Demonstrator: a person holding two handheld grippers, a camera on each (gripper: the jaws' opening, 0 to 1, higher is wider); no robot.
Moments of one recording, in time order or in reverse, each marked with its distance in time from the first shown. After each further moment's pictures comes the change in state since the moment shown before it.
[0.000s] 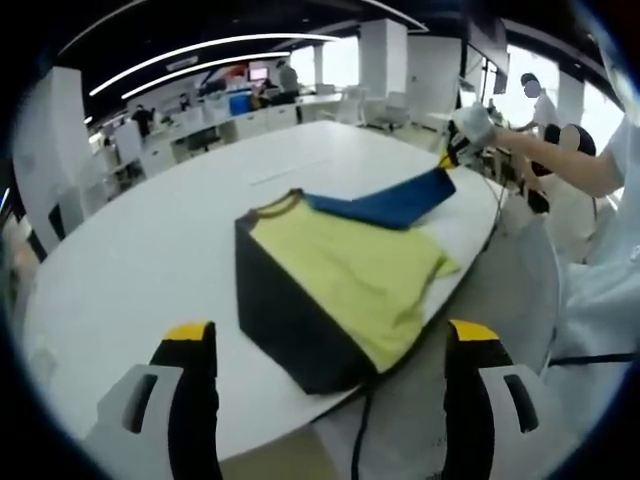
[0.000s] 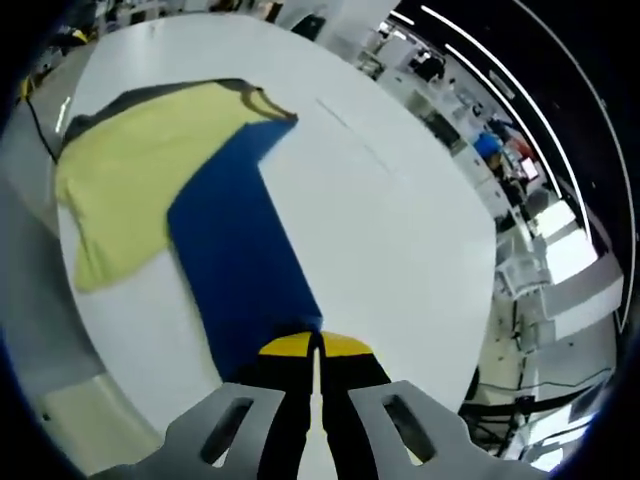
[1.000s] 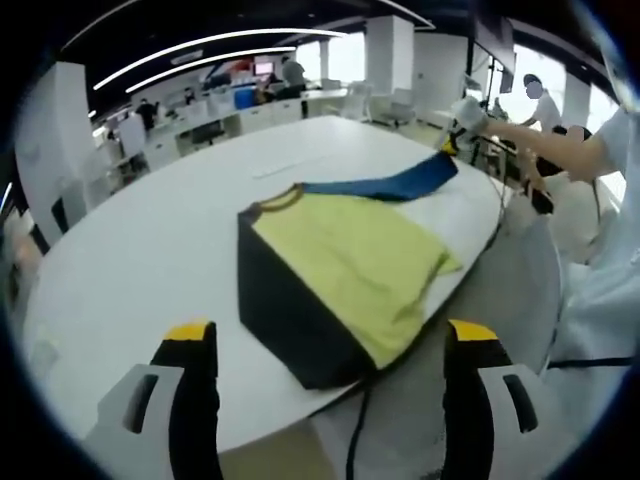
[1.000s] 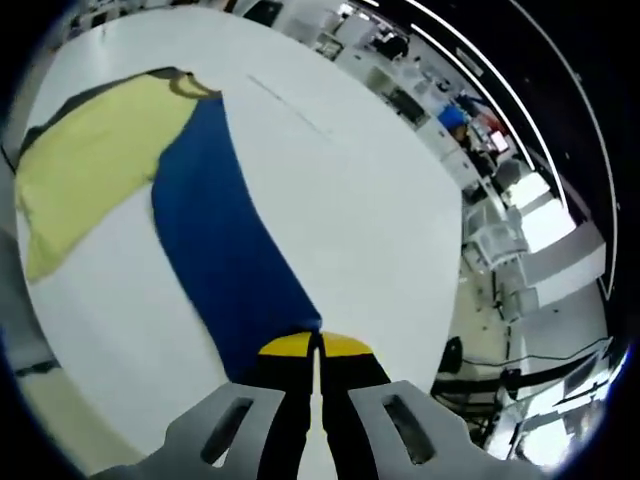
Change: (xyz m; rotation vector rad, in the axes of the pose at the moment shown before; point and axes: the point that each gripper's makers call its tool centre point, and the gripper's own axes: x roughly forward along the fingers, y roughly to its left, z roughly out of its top) left arm -0.001 0.000 -0.003 -0.019 0.021 0.018; right arm 0.014 -0.083 -0.041 0.088 0.072 -0.115
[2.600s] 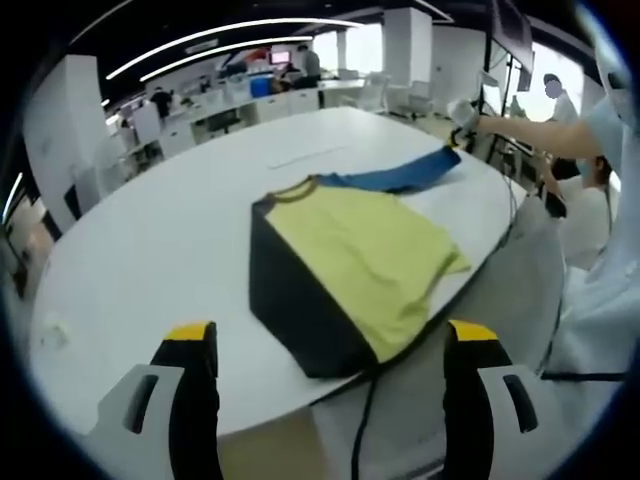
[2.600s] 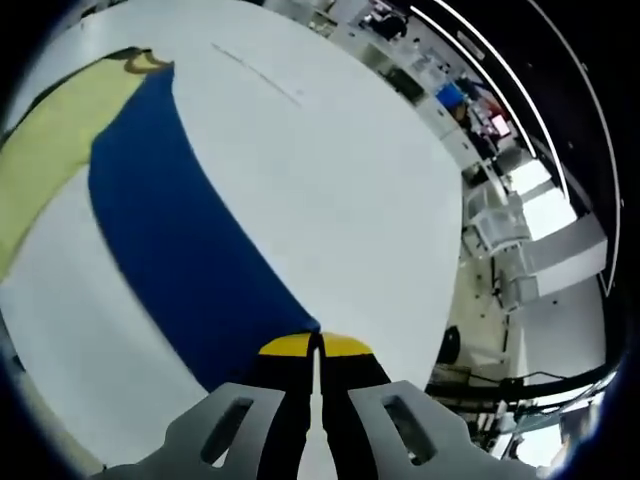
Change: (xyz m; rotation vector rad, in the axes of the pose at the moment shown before) left arm -0.009 -0.003 0.002 -0.037 0.057 0.070; right arm 0.083 -0.053 -0.017 -0.016 0.084 0.010
